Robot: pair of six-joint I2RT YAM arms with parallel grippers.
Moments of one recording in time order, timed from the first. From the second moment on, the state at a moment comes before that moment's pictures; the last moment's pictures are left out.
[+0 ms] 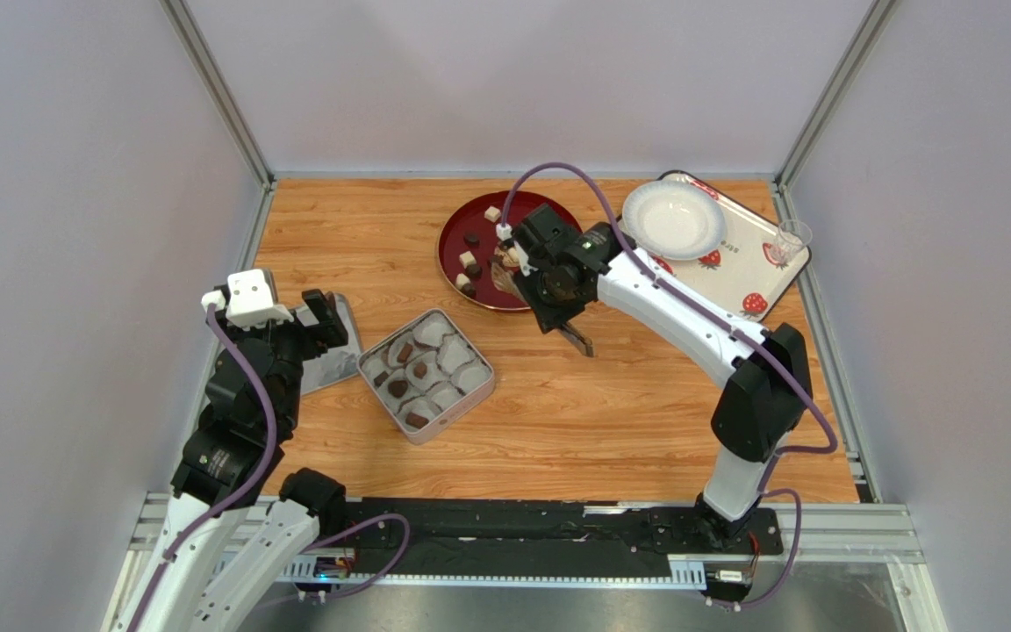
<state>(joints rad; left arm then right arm) -0.42 0.45 0.80 -0.43 -0.56 -0.17 0.73 1.79 1.69 -1.04 0.07 0.15</state>
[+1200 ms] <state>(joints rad) -0.40 0.46 0.80 -0.43 -0.58 -0.17 1.12 1.74 1.49 -0.98 -0.01 0.12</state>
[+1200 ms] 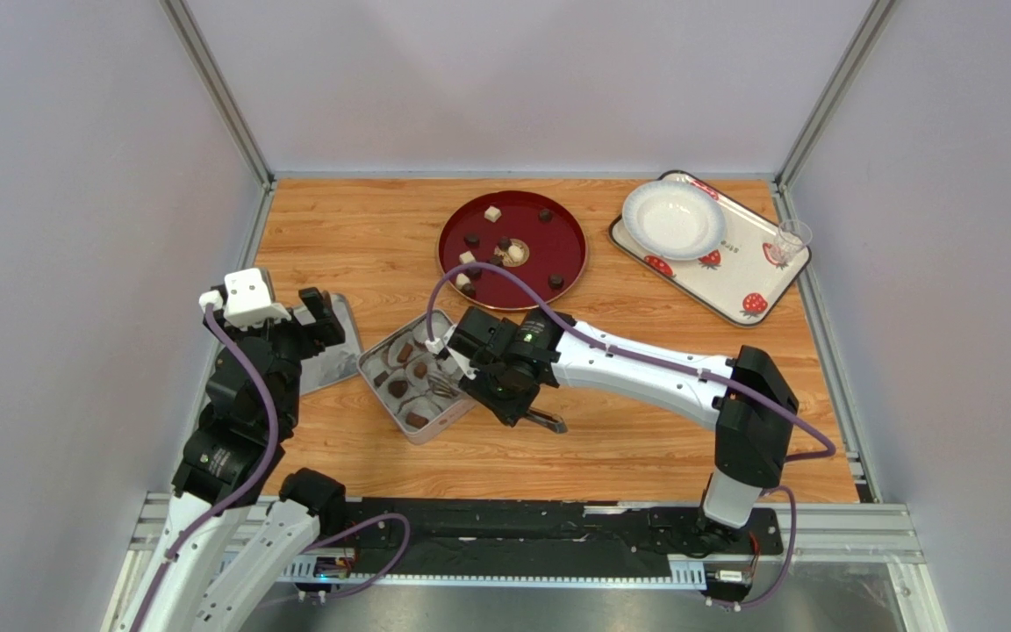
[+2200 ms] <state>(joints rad) -0.40 0.46 0.80 -0.43 -0.58 -0.17 1.12 1.75 1.49 -0.98 -0.01 0.11</state>
